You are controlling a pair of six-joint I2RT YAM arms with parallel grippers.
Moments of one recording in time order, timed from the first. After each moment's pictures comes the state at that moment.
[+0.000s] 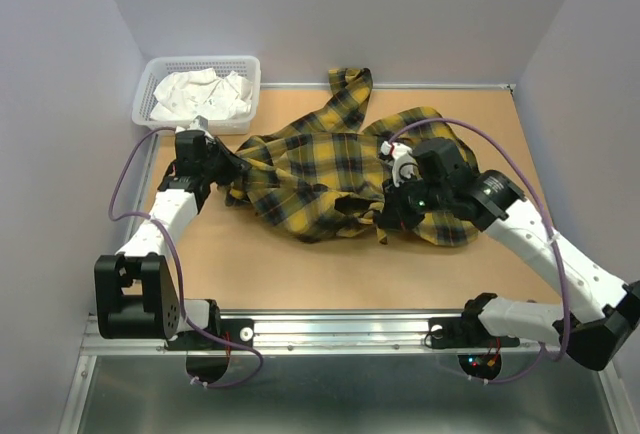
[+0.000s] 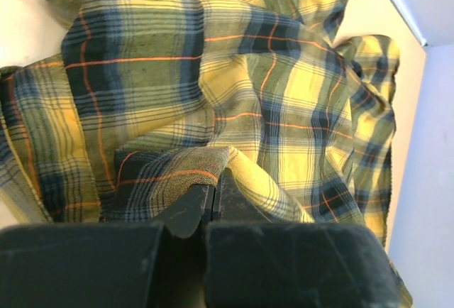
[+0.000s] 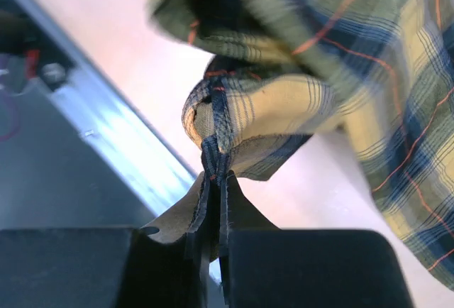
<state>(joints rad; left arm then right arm) -0.03 1.31 0.85 -0.14 0.29 -0.72 0.68 1.17 1.19 -0.87 -0.30 0.16</state>
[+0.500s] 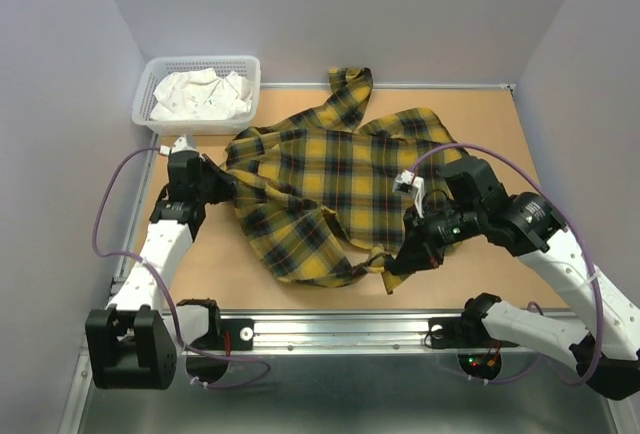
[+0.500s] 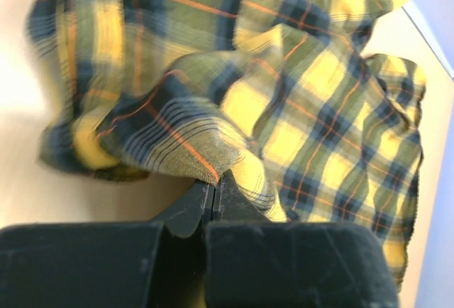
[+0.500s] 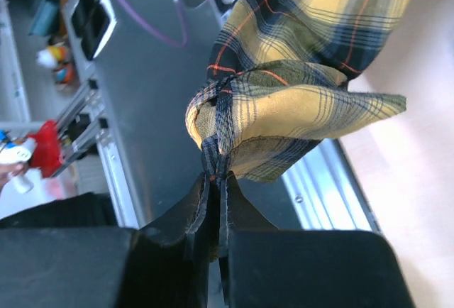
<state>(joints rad) -0.03 1.11 0.74 -0.20 0.13 -0.71 0.68 0.97 1.25 -1.09 -0.78 0.16</state>
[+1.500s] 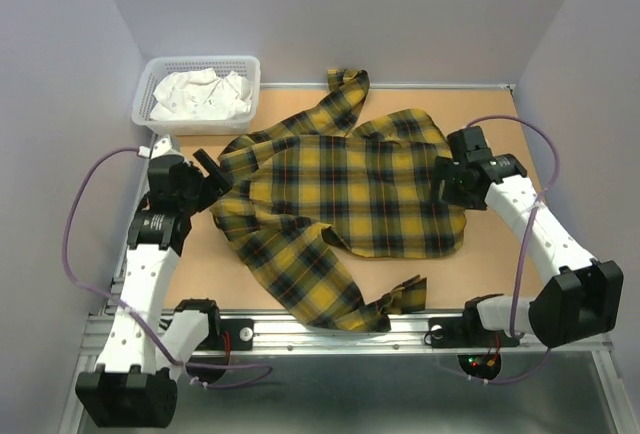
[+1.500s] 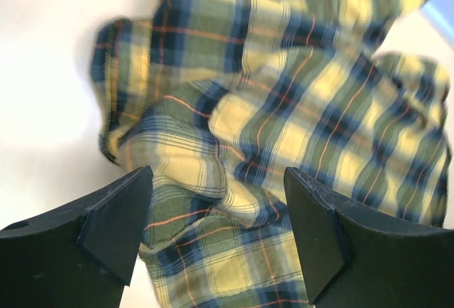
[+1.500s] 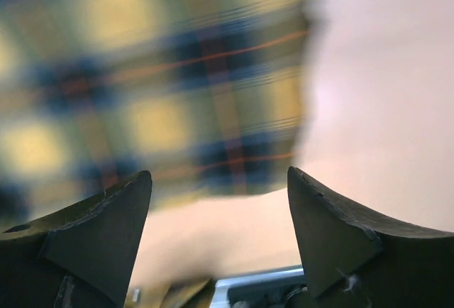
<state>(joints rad) -0.04 0.84 0.86 -0.60 -0.01 -0.62 0.29 1.28 1.13 -0.94 0.20 0.41</state>
